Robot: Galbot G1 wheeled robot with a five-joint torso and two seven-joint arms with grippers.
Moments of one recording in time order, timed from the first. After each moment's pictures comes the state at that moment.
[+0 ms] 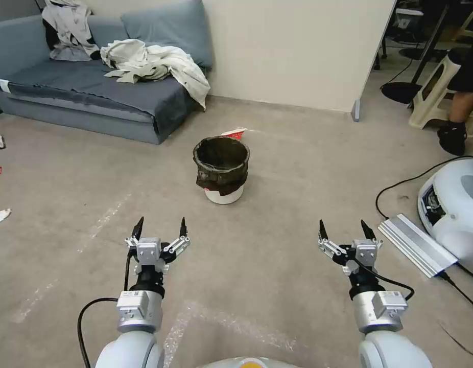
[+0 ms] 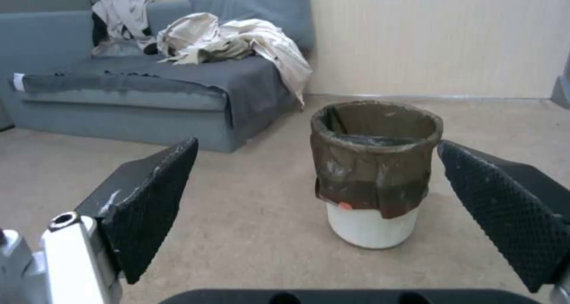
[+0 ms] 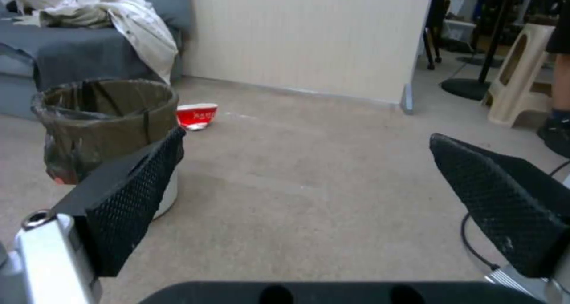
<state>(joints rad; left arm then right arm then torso) 1.72 -1.53 -0.49 -2.24 0.06 0.00 -0.12 -1.69 1.54 0.60 2.16 0.00 0.03 -0.02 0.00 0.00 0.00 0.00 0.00</state>
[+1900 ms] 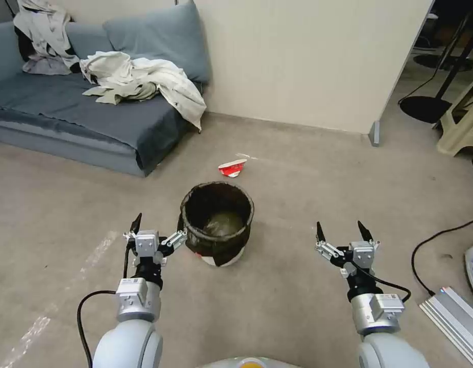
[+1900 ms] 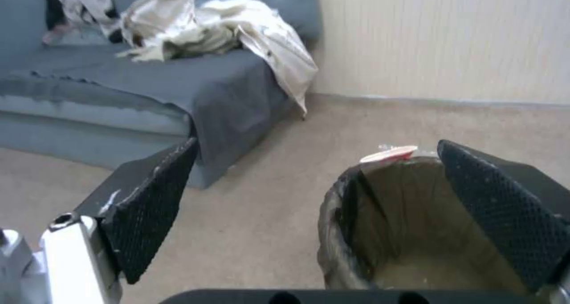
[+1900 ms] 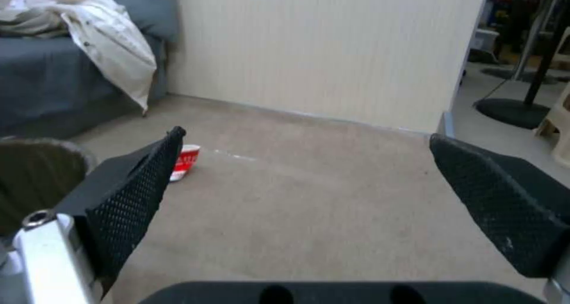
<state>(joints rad) 1.62 -1.50 -0.51 -2.21 0.01 0.15 -0.13 -1.69 1.54 0.59 2.14 -0.01 0.07 -0.02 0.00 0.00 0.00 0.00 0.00</state>
